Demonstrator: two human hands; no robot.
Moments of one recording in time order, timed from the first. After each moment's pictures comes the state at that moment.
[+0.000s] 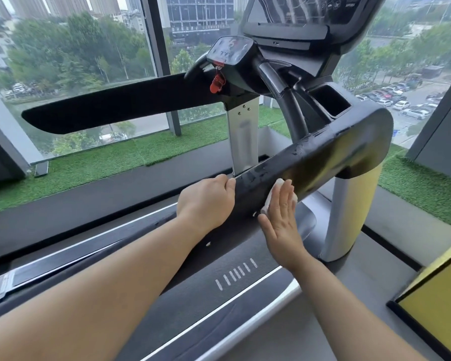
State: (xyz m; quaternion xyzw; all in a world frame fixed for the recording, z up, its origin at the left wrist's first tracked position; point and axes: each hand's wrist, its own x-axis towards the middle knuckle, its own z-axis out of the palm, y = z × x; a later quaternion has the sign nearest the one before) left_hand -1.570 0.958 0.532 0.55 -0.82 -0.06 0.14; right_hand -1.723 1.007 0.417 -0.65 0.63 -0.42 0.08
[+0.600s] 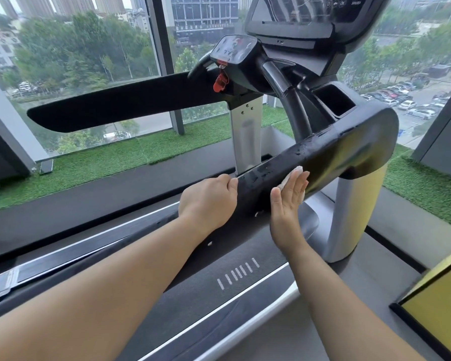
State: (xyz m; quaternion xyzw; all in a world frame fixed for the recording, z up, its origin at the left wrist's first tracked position) left_hand -1.570 0.959 0.532 0.55 -0.82 -0.05 0.14; right_hand -1.712 0.991 0.447 -0.53 0.64 -0.54 0.16
